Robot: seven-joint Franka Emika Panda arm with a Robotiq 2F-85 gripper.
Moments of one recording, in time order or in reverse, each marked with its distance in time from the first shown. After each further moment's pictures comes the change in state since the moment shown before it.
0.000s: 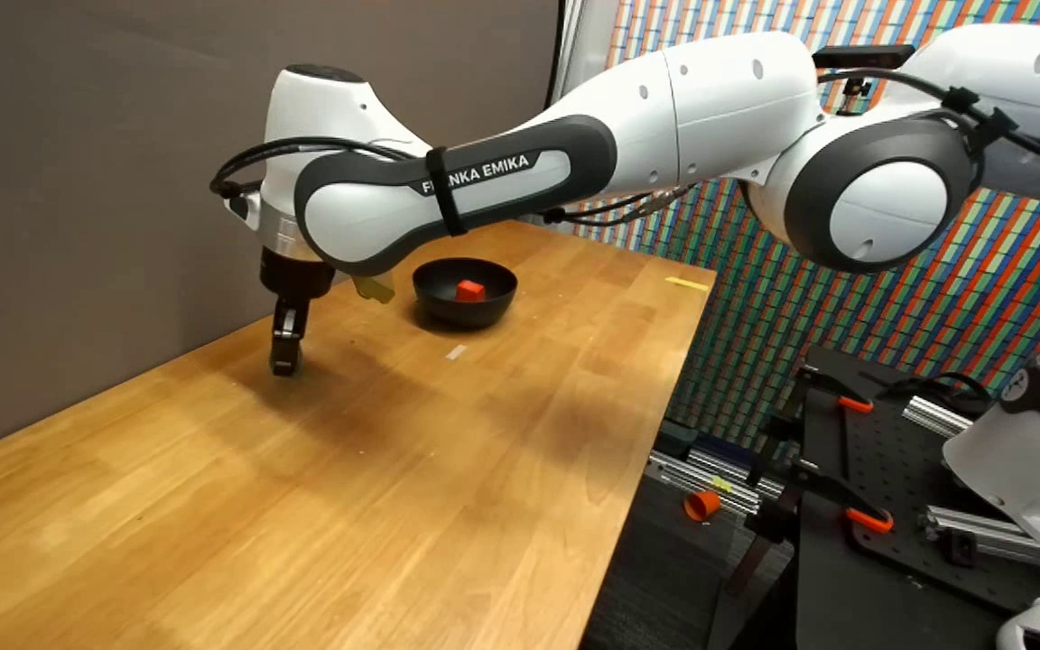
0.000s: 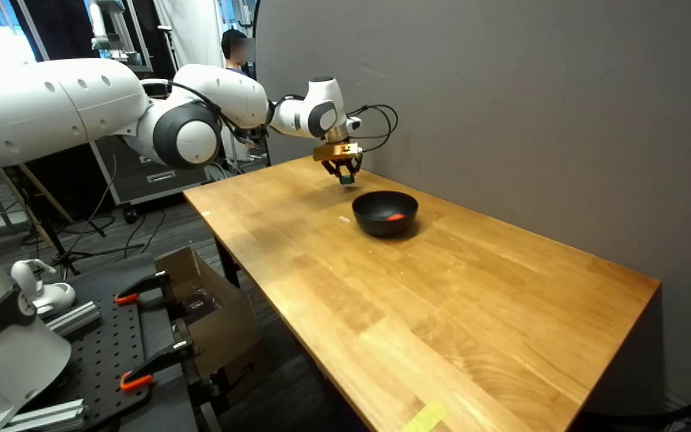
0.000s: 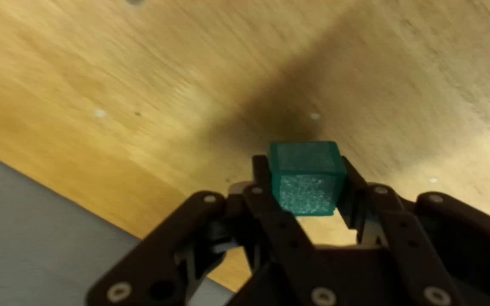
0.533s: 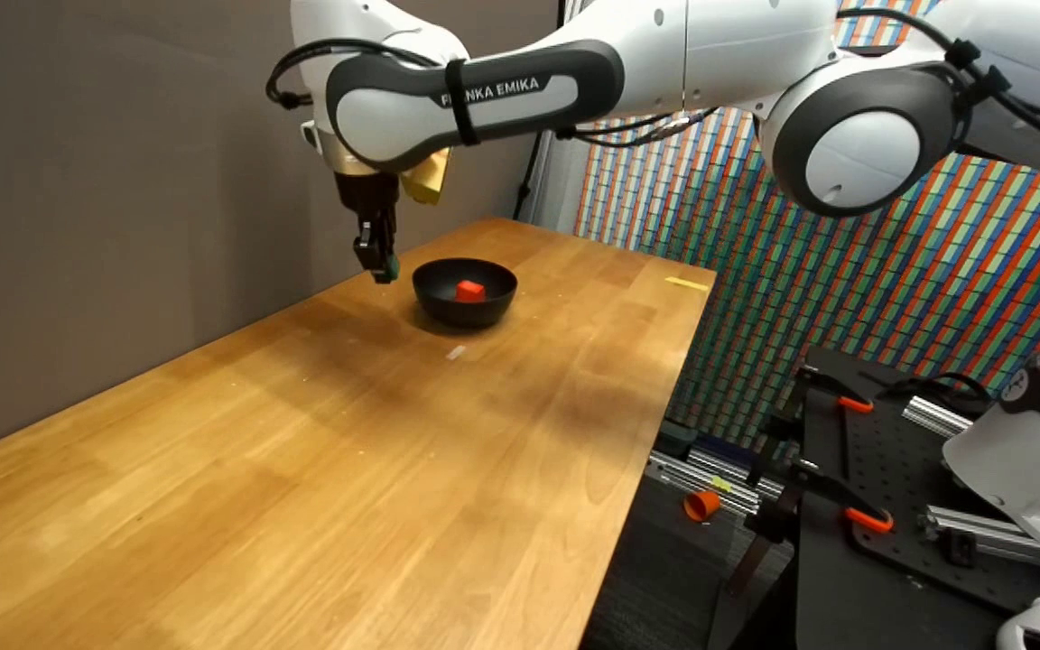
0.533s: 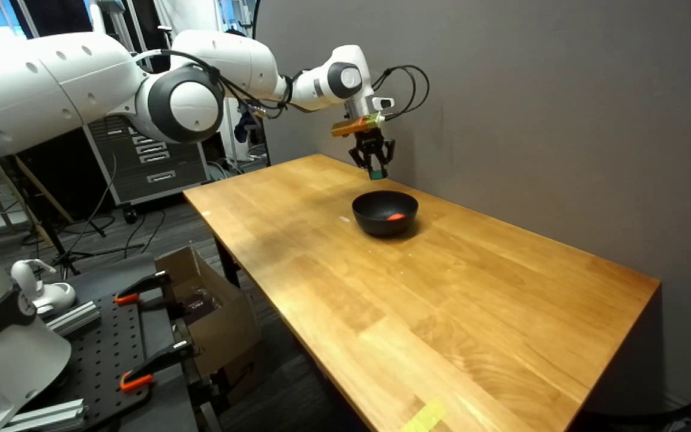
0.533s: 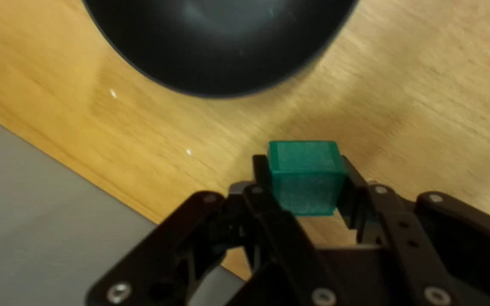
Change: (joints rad) arm -0.073 -0.130 -0.167 -0.002 -0.106 -0.384 0.175
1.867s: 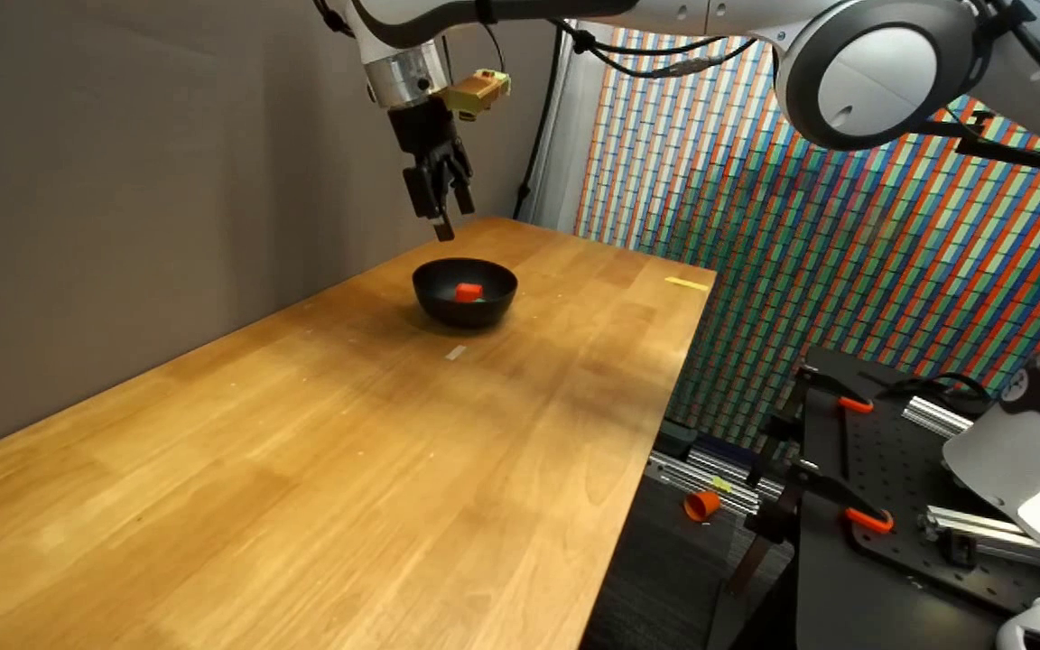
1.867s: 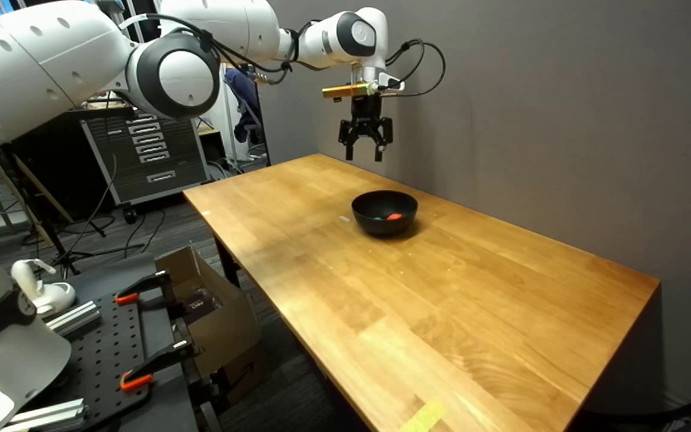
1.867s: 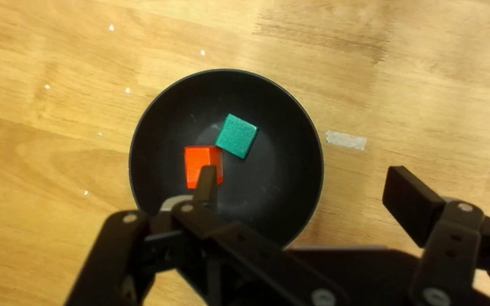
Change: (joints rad) arm -0.080 -0.132 0.052 -0.002 0.055 -0.462 0.122
